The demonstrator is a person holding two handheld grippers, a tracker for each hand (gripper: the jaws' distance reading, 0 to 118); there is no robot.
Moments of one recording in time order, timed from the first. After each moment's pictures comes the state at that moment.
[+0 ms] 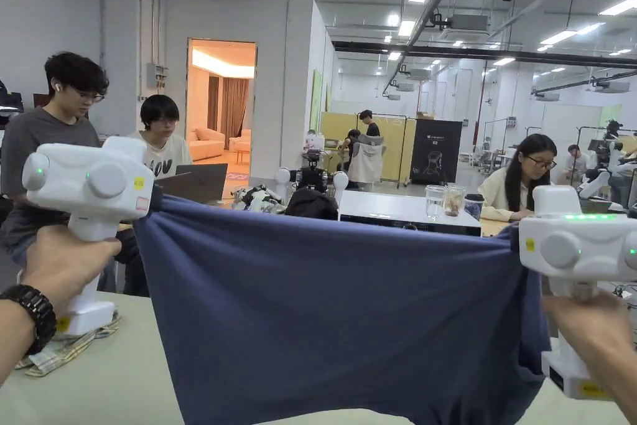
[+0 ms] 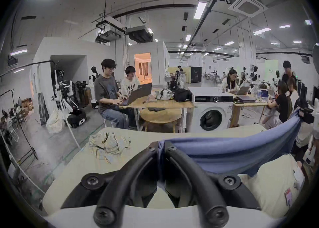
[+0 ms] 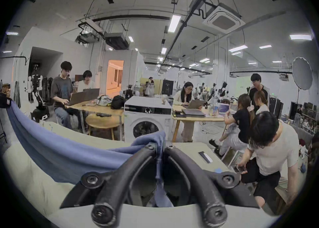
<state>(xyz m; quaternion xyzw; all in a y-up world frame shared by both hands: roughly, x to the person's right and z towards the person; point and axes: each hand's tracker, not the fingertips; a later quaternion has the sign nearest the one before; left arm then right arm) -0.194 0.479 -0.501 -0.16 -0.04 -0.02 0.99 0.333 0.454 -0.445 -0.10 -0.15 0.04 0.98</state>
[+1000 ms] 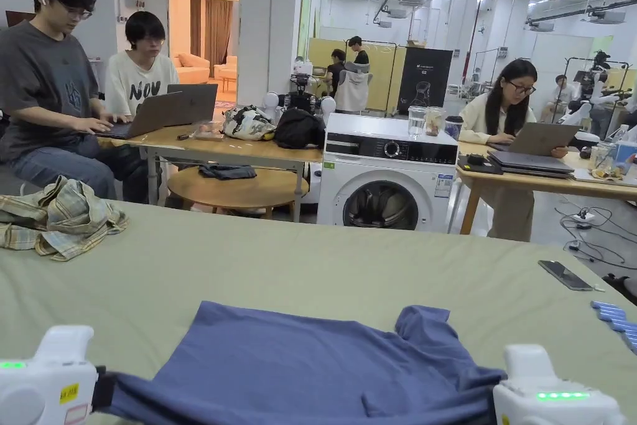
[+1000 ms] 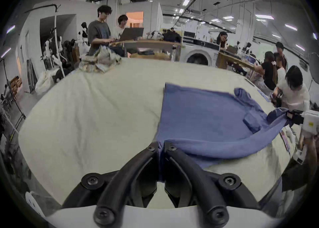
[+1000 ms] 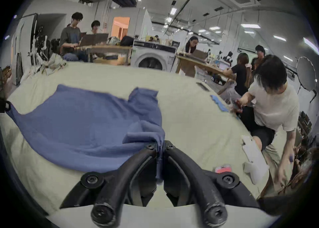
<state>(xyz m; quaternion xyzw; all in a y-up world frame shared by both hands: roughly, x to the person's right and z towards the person) -0.231 0.204 -0.248 -0.34 -0.09 0.02 0.93 0.290 0.193 -0.211 -0.31 -0.14 0.07 0.94</state>
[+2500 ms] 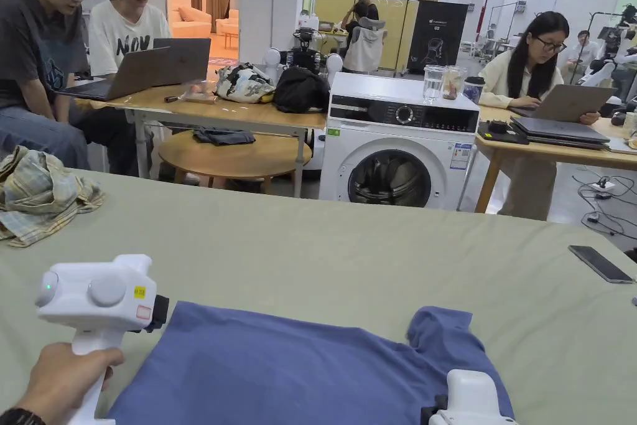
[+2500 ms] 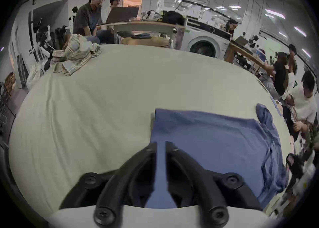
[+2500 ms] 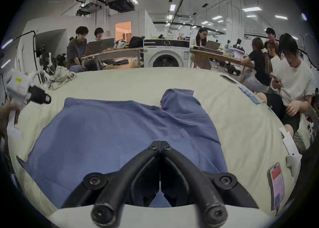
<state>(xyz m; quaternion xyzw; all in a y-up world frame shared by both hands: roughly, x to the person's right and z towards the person) -0.166 0.188 -0.537 -0.42 -0.10 0.03 0.90 0.238 0.152 -0.321 -0.29 -0.08 -0.02 0.95</state>
